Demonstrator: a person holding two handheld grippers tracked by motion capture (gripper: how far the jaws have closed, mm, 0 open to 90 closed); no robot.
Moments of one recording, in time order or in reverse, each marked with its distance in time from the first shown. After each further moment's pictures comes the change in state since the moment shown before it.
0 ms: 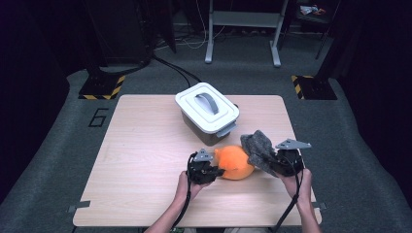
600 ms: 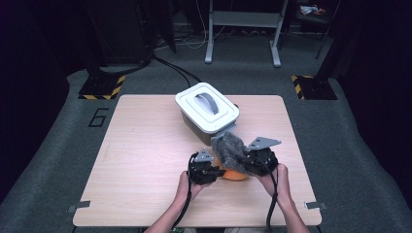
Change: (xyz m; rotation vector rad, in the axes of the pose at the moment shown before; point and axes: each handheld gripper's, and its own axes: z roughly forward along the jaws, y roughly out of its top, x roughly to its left) left arm -0.002 0.000 0.001 0.007 -0.004 0.013; right arm 0.067 0.036 0.020 0.021 0.118 -0.189
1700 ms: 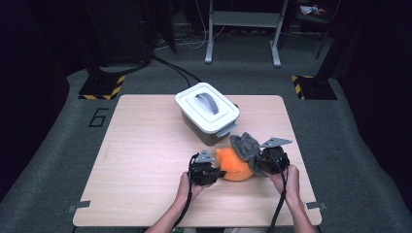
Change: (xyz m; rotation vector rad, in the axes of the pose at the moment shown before) left arm 0.000 -0.005 0.004 -0.007 -0.014 -0.017; right arm -0.046 -0.038 0.010 0.076 -0.106 0.154
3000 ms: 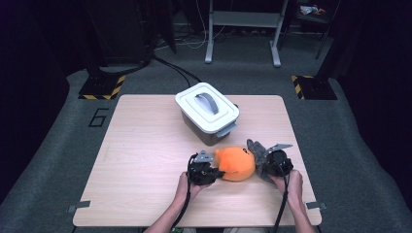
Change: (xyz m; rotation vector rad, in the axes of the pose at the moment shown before) left arm 0.006 -0.002 -0.002 0.018 -0.001 0.005; right arm -0.030 -0.036 0.033 0.138 -0.080 0.099
